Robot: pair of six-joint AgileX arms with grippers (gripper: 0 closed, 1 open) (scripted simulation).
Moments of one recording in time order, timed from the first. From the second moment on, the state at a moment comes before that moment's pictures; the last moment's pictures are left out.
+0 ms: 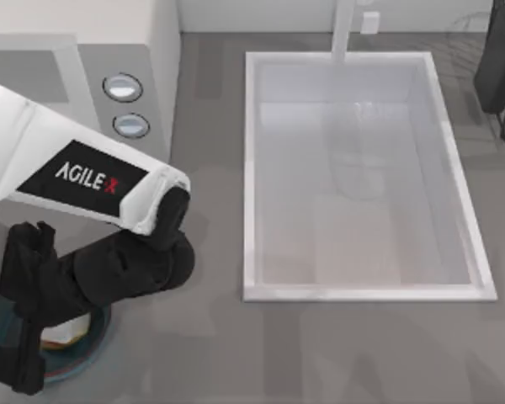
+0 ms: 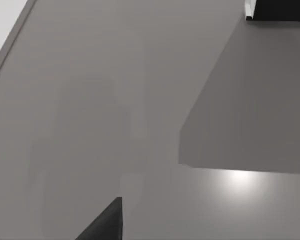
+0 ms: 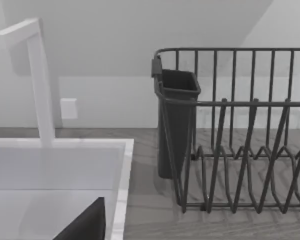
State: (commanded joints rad) left arm -0.57 2.09 1.08 -1.44 -0.75 -2.57; right arm 0.00 0.00 0.00 0.00 0.00 0.00
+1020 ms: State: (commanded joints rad) left arm -0.13 0.50 0.22 -0.42 -0.16 -0.61; right arm 0.00 0.00 0.00 0.00 0.00 0.00
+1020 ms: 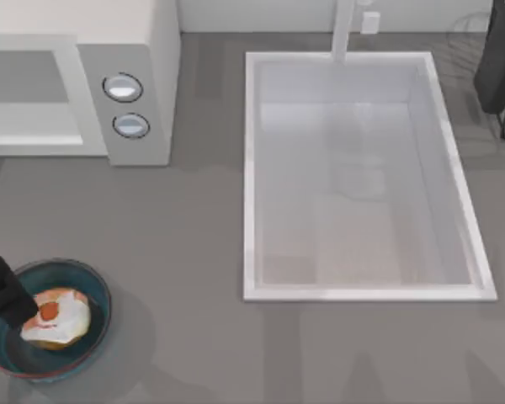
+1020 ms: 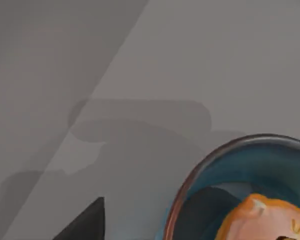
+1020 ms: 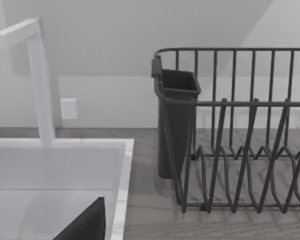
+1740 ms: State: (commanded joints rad) left arm 0.00 0.00 0.00 0.00 0.00 0.00; right arm 0.00 0.00 0.00 0.00 0.00 0.00
